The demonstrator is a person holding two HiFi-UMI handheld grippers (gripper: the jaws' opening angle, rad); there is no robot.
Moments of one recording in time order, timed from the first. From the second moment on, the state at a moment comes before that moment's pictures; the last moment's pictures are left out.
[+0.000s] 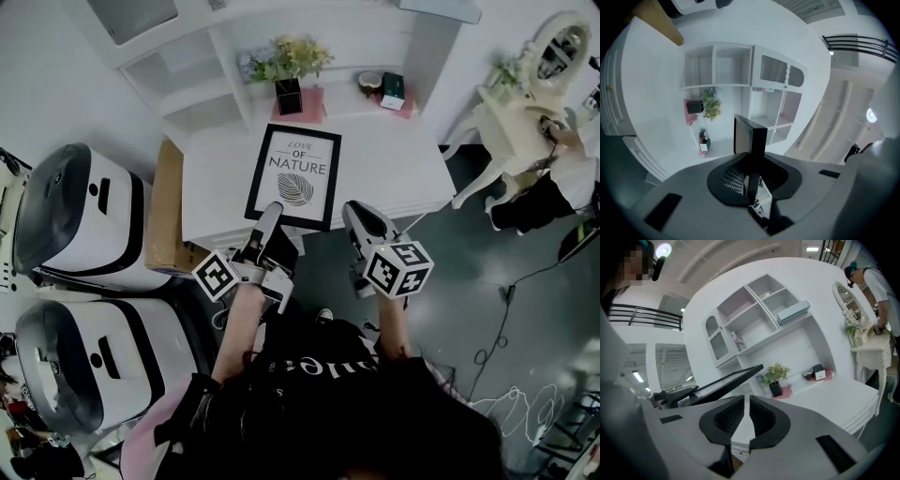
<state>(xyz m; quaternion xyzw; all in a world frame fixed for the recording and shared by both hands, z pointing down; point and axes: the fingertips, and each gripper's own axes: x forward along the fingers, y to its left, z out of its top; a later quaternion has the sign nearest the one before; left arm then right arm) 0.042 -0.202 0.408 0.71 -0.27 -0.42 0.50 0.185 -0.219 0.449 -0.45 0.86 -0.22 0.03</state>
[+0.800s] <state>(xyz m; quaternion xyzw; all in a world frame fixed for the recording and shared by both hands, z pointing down) 0.011 -0.351 0.345 0.73 -0.20 -0.44 0.49 0.154 -0.341 0.433 -0.47 0.86 -0.22 0.02</state>
